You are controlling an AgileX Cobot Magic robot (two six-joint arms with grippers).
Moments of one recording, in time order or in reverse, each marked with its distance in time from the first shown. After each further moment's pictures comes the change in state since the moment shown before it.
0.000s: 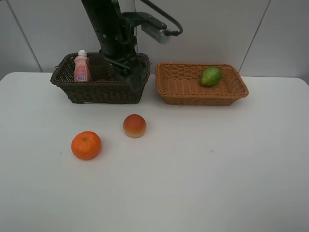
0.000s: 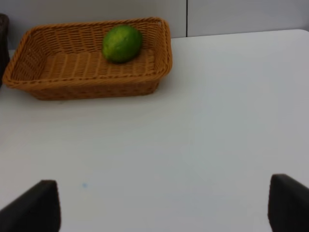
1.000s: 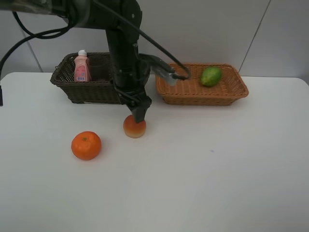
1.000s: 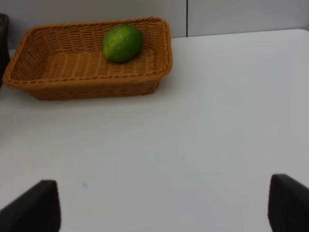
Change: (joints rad) left arm -0.057 0.176 0.000 0.037 0.051 -0.028; right arm 0.000 0.000 0.000 0.000 0.000 0.000
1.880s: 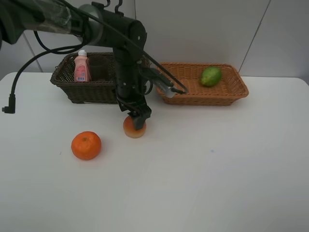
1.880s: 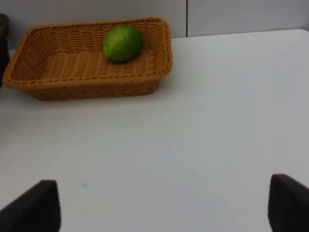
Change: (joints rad) left arm -0.001 0.081 0.000 0.049 -0.069 -0.040; right arm 0.000 0.000 0.000 0.000 0.000 0.000
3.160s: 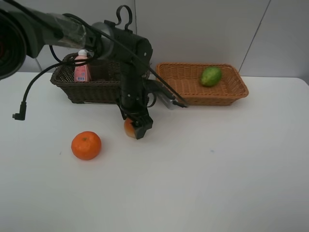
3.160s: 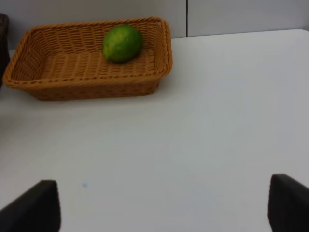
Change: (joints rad) left arm -0.021 0.068 0.000 0.020 -0.031 -0.006; right arm 0.000 0.000 0.000 0.000 0.000 0.000
